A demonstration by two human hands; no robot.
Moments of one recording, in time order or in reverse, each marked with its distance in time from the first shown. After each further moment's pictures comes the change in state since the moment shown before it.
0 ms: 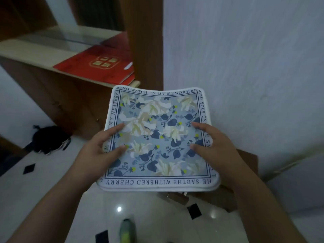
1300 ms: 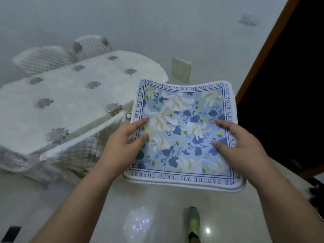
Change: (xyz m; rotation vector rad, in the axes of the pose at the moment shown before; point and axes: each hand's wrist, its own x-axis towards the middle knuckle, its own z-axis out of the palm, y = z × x) left_hand -0.650 -0.168 -0.491 0.118 1.874 -0.590; right_hand -0.399 -0.356 0.832 -0.205 -1.558 -0.905
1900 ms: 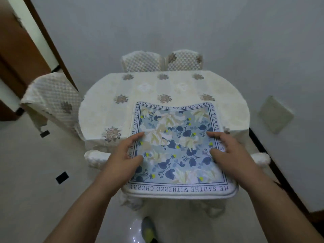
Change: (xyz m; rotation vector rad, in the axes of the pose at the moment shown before) left_hand 0.133 -0.046 -0.058 -0.186 0.545 -0.434; right_hand 0.318 -0.110 0.169 -0.086 -0.611 -0.378
